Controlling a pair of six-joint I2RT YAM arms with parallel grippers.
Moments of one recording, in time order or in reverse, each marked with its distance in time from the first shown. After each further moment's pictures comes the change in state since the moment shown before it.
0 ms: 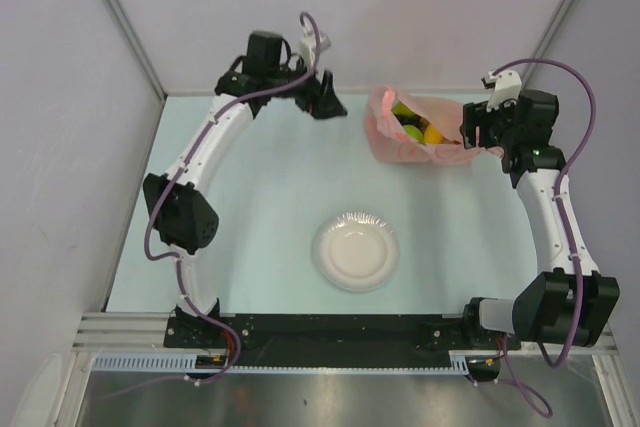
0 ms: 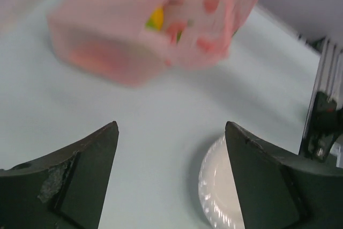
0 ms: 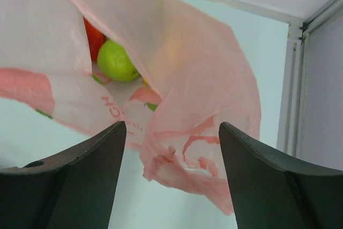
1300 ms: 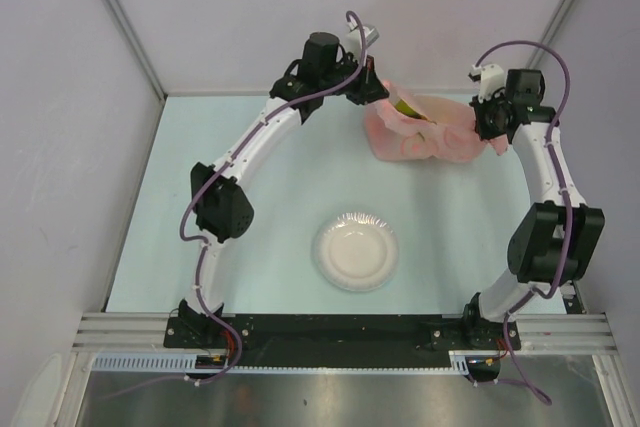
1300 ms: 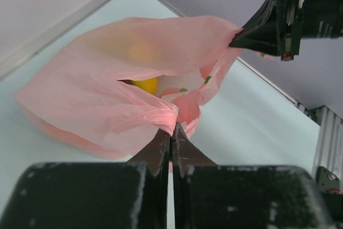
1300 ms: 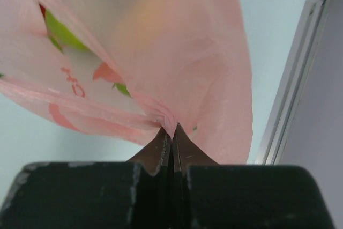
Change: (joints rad) left arm -0.181 0.230 0.302 0.269 -0.209 -0.319; right arm -0.024 0.341 0.288 -0.303 0.041 -0.194
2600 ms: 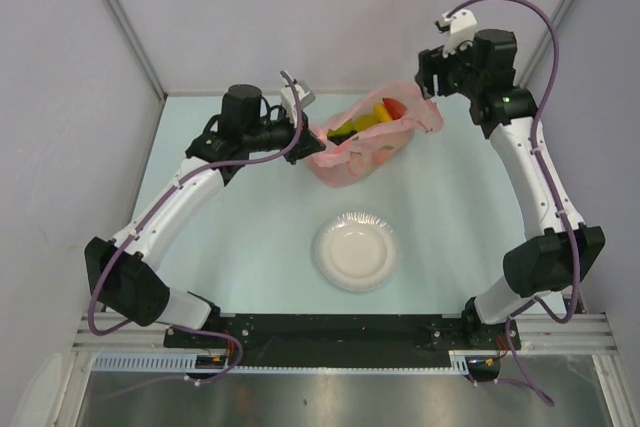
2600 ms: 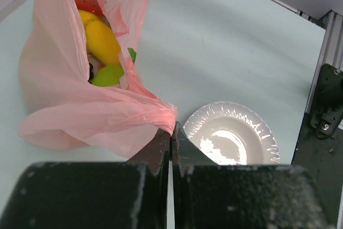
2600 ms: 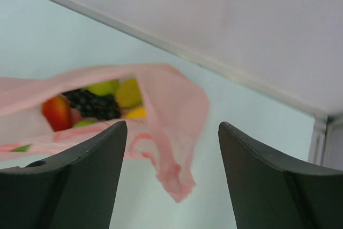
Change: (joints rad) left arm 0.117 -0.769 -0.925 0.037 0.123 0.322; right arm 0.250 -0.033 0.242 0.149 0.015 0.245
